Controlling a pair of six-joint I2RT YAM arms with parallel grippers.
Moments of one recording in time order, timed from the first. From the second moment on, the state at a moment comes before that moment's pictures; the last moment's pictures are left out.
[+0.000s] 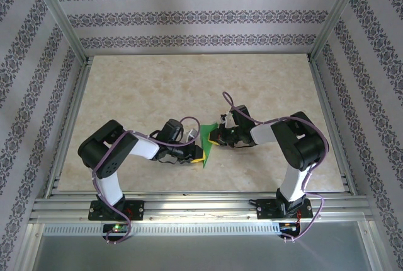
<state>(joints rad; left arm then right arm) -0.62 1.80 0.62 0.35 0.79 -0.92 0.45 1.82 0.70 0.21 -0.72 0.85</state>
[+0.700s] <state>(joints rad) -0.66 1.75 0.69 0.07 0.74 -0.76 0.46 1.81 0.72 0.16 -0.69 0.84</state>
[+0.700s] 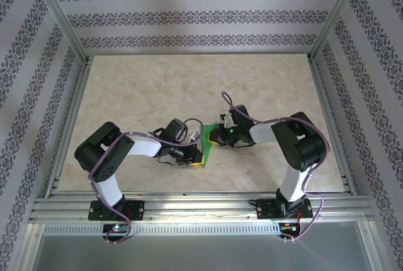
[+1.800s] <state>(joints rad) -0.68 1.75 0.88 -0.03 0.69 -0.77 0.46 1.81 0.73 0.13 -0.68 0.84</state>
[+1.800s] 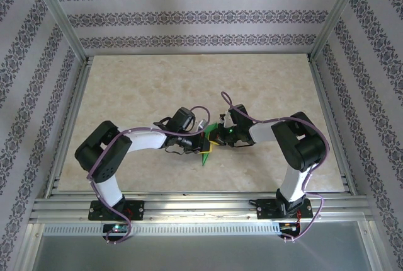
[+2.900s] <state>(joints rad) -0.71 1.80 0.81 -0.01 0.68 -0.72 0.47 1.81 0.74 0.11 -0.68 0.83</state>
